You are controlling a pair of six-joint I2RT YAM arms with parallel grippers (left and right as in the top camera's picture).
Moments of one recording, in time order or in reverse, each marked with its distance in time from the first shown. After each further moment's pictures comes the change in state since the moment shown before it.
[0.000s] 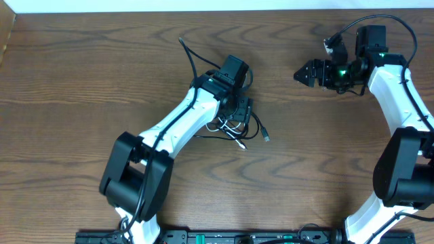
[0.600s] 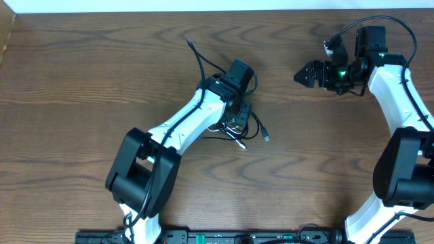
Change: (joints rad) left arm -0.029 0.037 -0.001 -0.008 -0.048 0.018; right arm 0.000 0.000 0.000 -0.022 0.008 0.003
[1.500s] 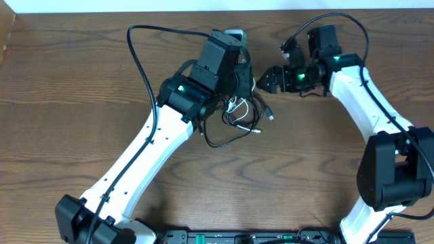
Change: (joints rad) left arm 0.002 -0.369 0.116 0.095 -0.015 -0.156; right arm 0.258 0.000 0.000 0.073 0.000 0.092
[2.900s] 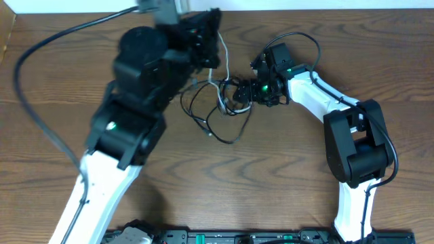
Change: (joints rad) left arm 0.140 -0.309 -0.001 0.346 0.011 -0.081; right arm 0.164 0.241 0.010 0.186 0.146 0.240
